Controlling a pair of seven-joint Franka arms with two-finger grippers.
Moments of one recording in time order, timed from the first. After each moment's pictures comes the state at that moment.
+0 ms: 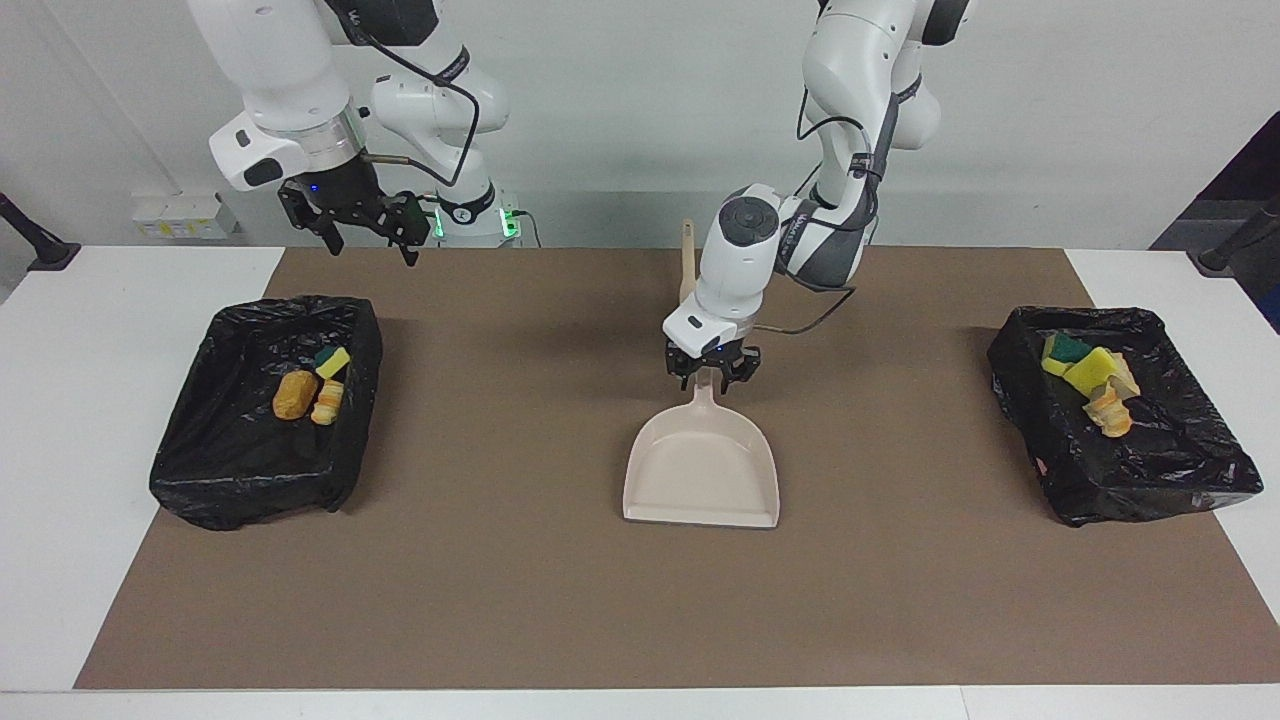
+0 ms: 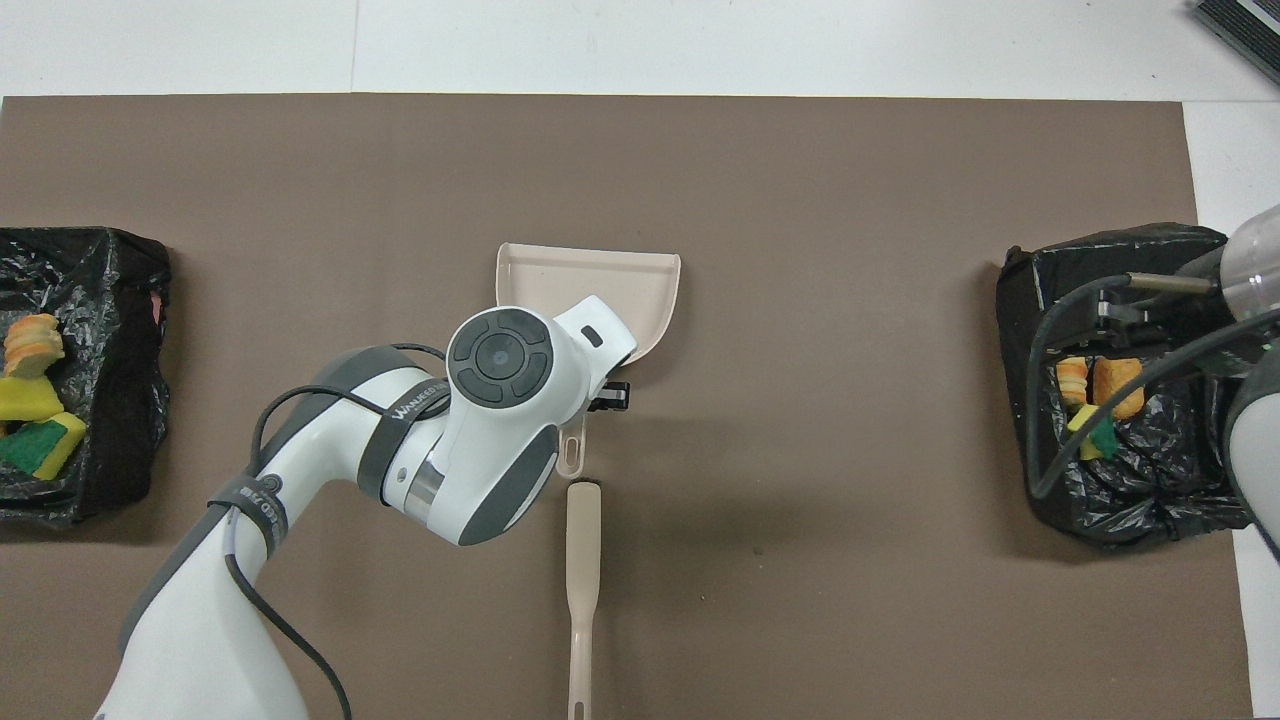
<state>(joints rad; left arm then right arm) -0.54 0.26 -0.07 -1.91 -0.03 2.22 -0.46 -0.01 0.01 0.10 -1.53 -0.03 1.45 0.26</state>
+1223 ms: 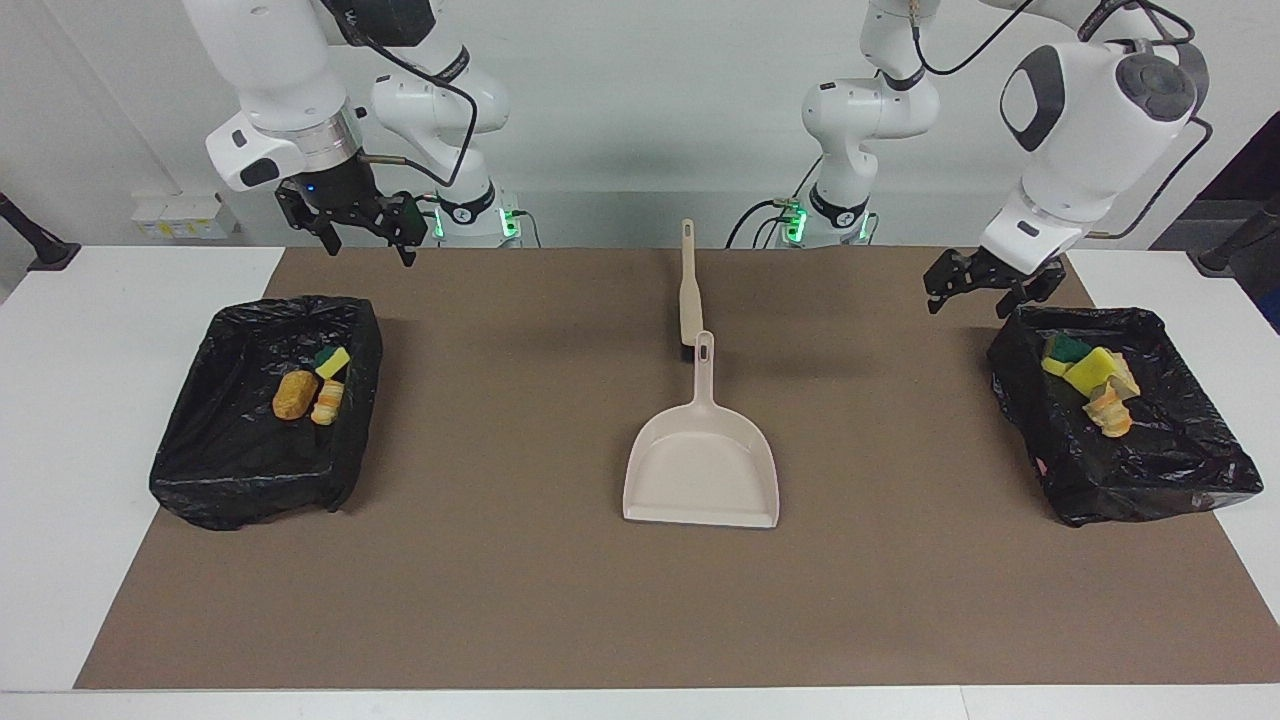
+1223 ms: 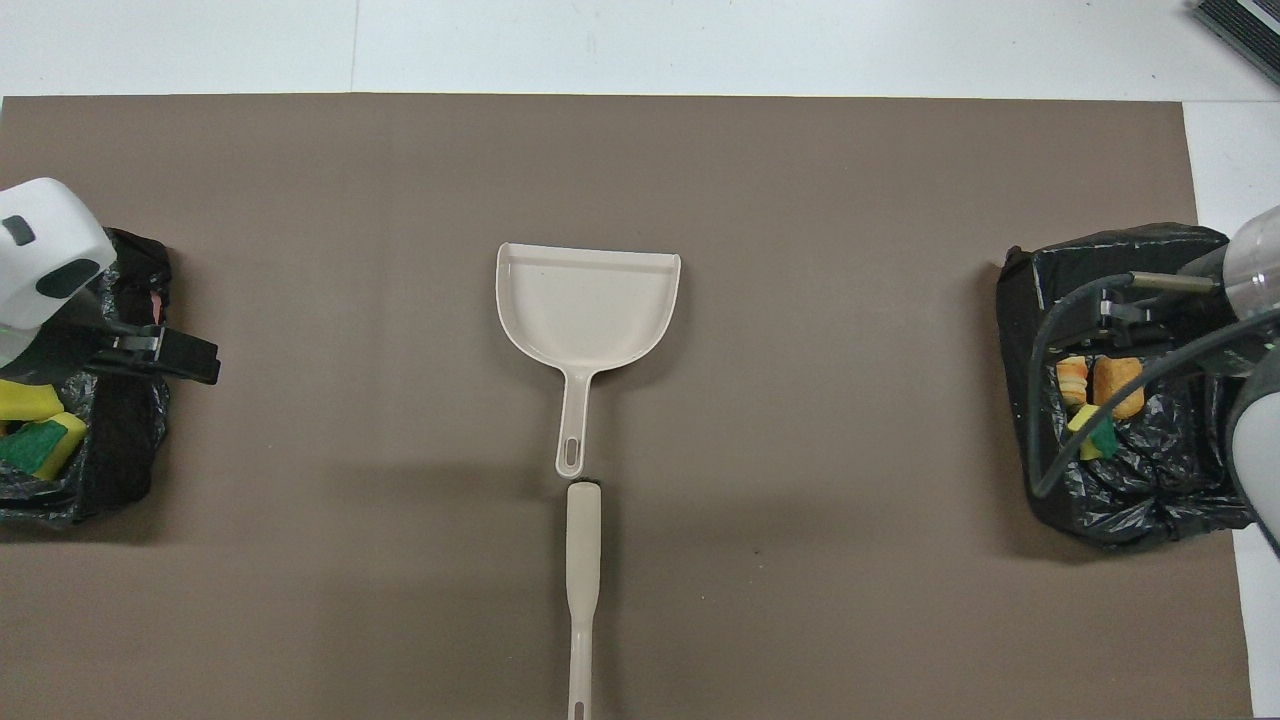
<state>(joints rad) -0.03 -0.04 -0.05 -1.71 -0.01 1.60 0.07 -0.01 0.01 0.10 -1.53 -0.03 1.46 0.26</state>
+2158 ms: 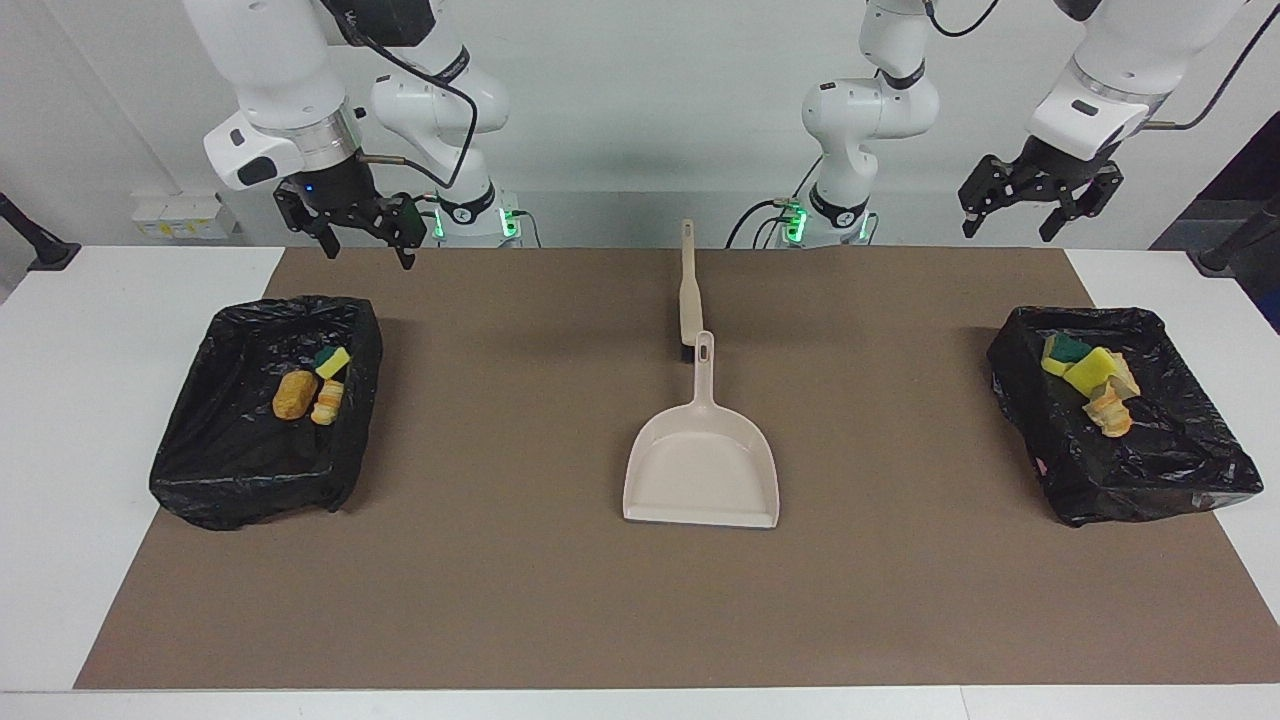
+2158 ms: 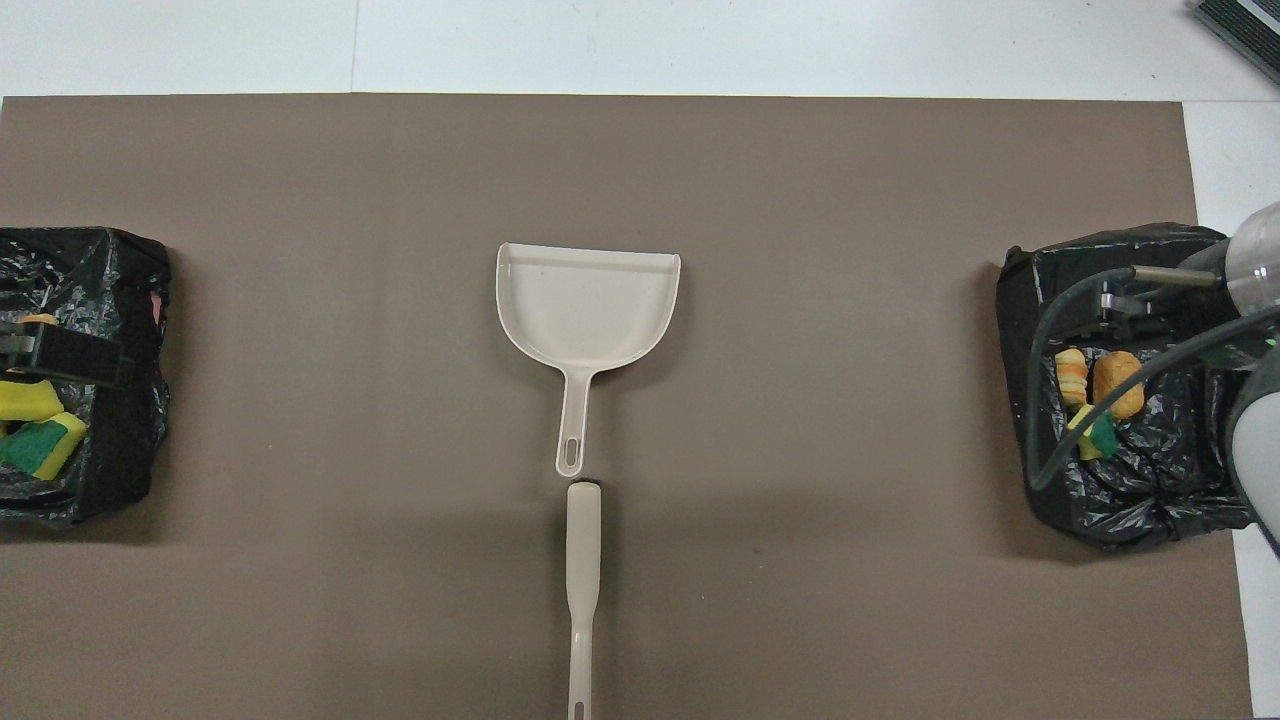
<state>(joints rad) -0.02 -0.07 -0.05 -1.54 -0.01 1.45 0.05 -0.01 0.01 0.10 -1.53 -0.03 1.48 0.26</state>
